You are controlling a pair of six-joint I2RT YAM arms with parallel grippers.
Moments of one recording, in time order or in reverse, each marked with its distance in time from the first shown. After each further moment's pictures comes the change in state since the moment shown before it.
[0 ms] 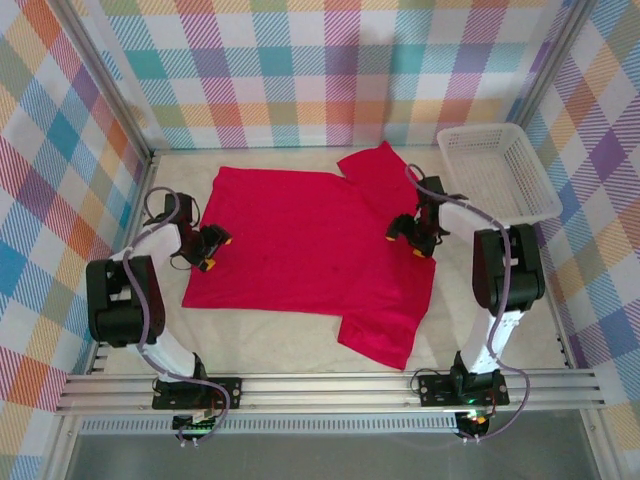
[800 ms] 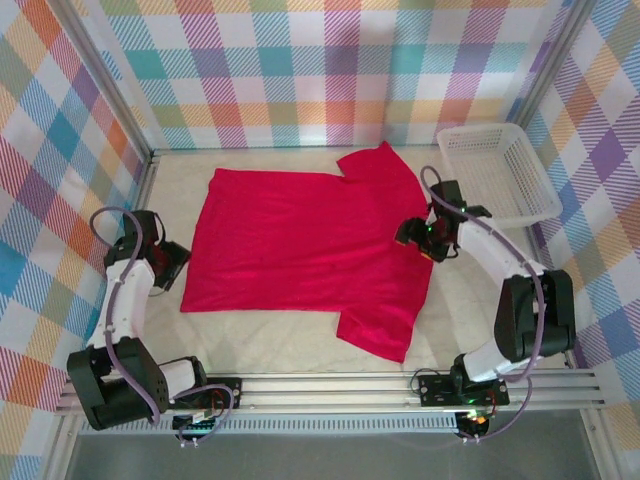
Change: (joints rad) left arm 0.148 -0.474 -0.132 -0.256 -0.247 0.017; right arm 0.014 -0.369 -0.204 -0.050 -0.008 -0.018
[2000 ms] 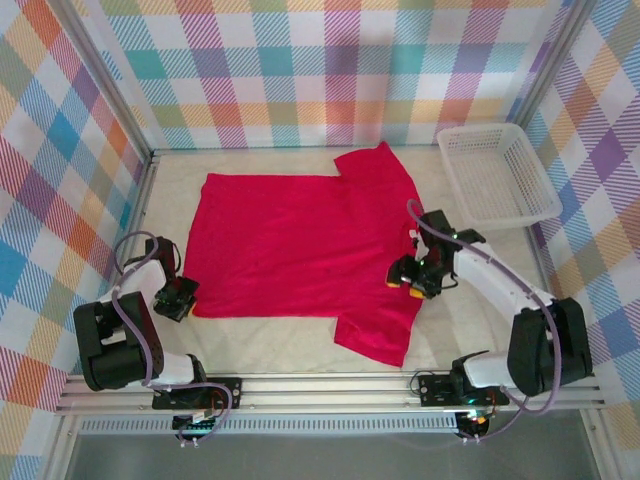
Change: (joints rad) left arm 0.009 0.208 -0.182 0.053 -0.021 -0.090; right arm 0.143 -0.177 -0.177 -0.197 -0.096 0.013
